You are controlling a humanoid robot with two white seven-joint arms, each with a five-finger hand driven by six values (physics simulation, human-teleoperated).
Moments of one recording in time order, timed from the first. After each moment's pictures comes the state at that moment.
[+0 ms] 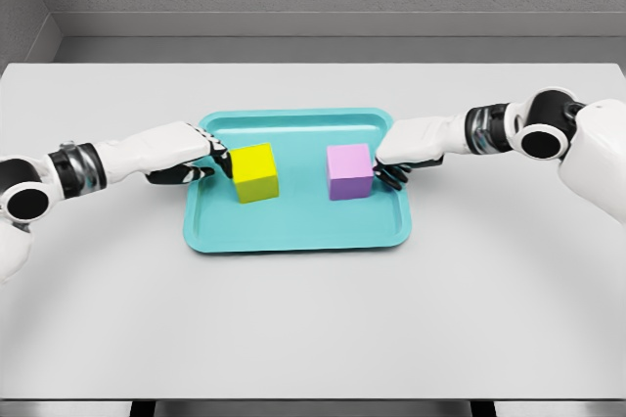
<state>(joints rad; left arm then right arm) -0.48 0.52 -0.36 -1.34 -0.47 -0.61 -0.61 -0.96 -0.57 1.03 -1.17 0.44 -0.61 0.61</state>
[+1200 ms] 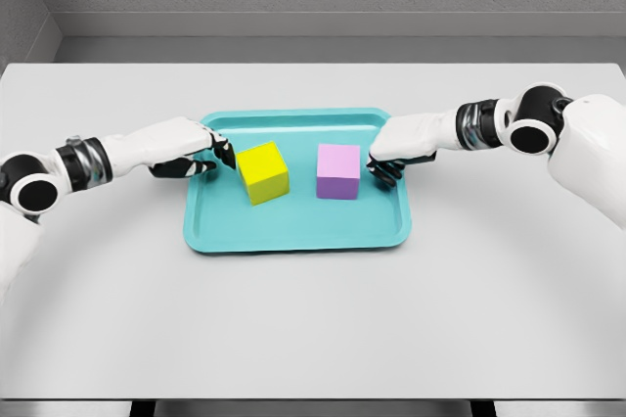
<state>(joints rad) -0.52 0.48 -0.35 -1.24 -0.49 -0.61 -0.61 -0.98 -0.53 1.04 -1.12 0.46 -0.61 0.61</state>
